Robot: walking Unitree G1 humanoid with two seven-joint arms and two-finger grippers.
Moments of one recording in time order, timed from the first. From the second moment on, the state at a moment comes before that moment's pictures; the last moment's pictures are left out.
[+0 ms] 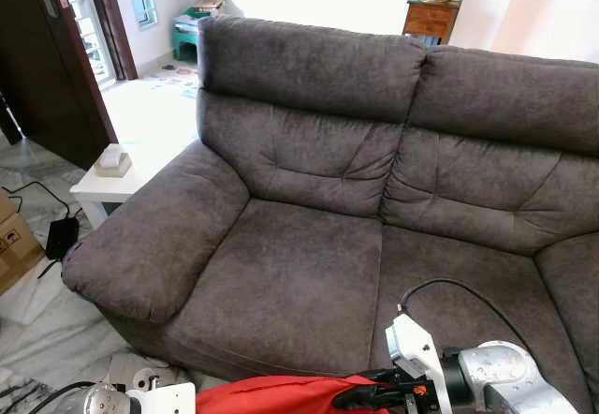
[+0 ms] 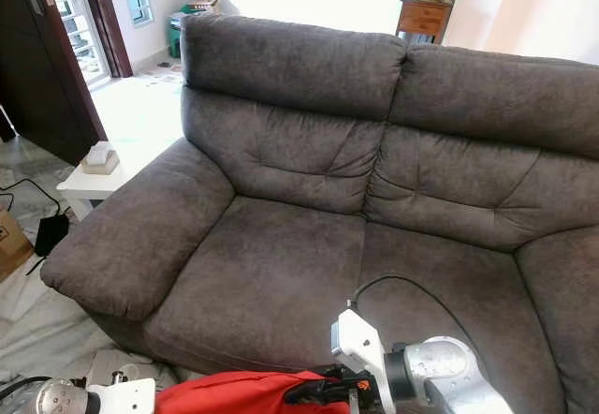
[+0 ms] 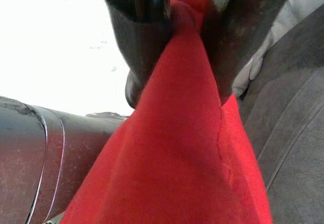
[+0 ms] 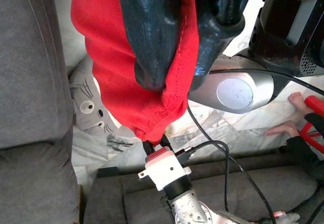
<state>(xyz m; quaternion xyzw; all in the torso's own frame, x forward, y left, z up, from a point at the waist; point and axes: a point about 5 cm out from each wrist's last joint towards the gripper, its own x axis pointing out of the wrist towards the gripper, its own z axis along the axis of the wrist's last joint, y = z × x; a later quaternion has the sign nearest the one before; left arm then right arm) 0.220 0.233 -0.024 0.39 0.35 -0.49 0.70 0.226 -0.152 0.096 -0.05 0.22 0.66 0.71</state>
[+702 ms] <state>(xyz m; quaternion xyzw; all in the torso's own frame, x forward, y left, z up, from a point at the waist) 0.226 0.234 -0.016 0.32 0.32 -0.45 0.77 0.234 -0.147 0.085 -0.06 0.21 0.63 0.75</state>
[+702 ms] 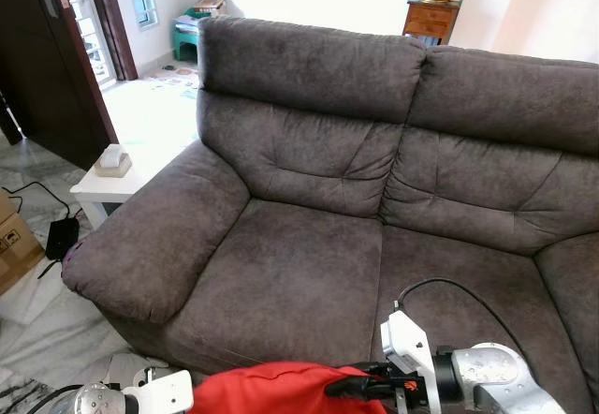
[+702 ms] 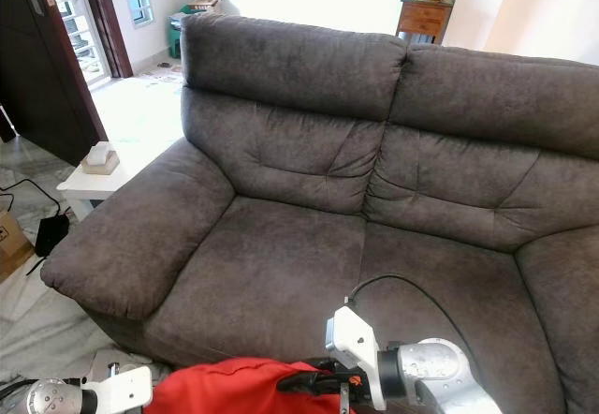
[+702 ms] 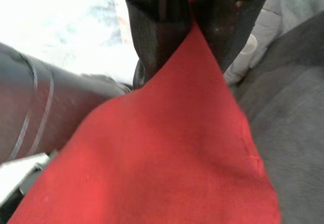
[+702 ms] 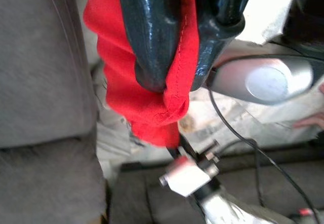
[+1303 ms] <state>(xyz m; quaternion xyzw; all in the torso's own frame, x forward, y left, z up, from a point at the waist) 0.297 0.180 0.067 0.00 0.00 -0.02 1.00 0.291 -0.140 0.049 0.01 0.18 0.22 0.96</state>
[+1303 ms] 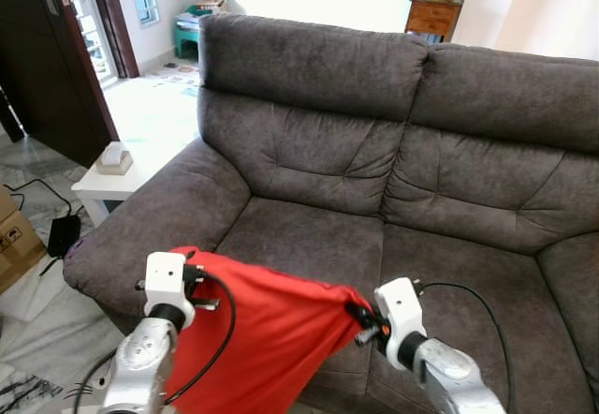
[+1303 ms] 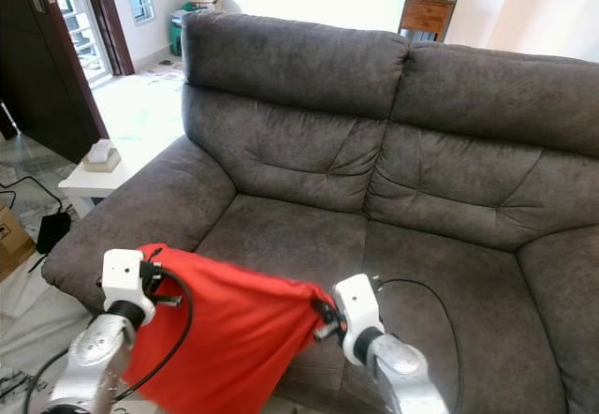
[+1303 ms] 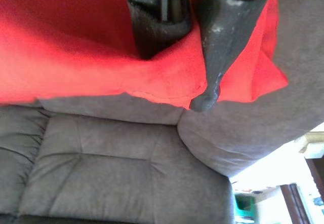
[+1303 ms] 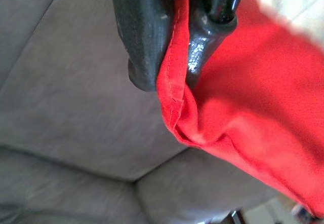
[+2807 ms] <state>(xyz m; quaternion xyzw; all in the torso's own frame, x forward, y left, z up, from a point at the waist) 0.279 0.167 0.068 0.07 0.04 -0.05 1.00 0.306 -0.130 0.064 0.04 0.11 0.16 0.98</state>
